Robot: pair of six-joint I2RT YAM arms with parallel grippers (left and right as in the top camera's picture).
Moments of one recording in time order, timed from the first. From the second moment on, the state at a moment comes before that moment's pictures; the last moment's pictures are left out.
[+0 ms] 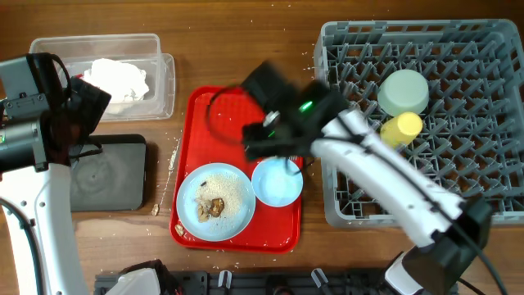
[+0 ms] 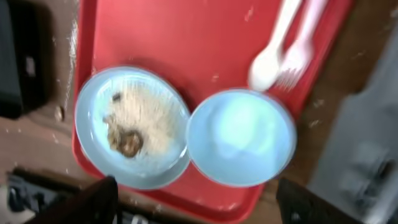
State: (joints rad) left arm 0.23 1.30 1.49 -1.22 -0.14 -0.84; right arm 0.79 1.74 1.64 -1.23 -0.08 0.62
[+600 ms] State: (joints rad) left arm 0.23 1.30 1.49 -1.22 -0.14 -0.84; right arm 0.91 1.94 1.34 -0.81 -0.05 0.96
